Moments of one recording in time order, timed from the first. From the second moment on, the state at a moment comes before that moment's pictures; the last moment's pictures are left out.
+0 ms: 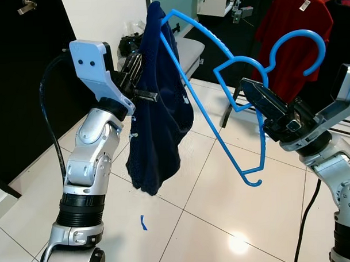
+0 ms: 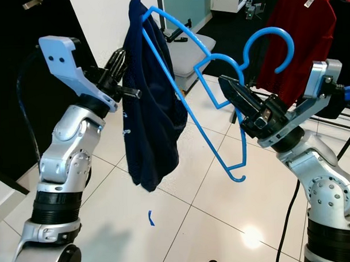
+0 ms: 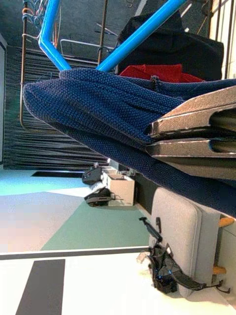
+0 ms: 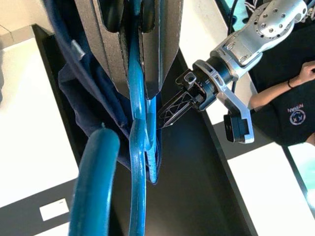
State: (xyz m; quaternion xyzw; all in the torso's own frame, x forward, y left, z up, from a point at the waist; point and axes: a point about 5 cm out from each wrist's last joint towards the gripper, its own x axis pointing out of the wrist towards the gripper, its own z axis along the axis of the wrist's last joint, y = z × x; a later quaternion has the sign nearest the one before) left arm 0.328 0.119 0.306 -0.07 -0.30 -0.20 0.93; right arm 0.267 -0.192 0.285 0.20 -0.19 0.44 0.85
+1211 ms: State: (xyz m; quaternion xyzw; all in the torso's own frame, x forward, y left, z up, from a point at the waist) left arm 0.324 0.103 0.312 -0.06 -0.31 -0.25 0.91; right arm 0.284 -0.184 0.244 0.06 -0.07 0.40 0.91
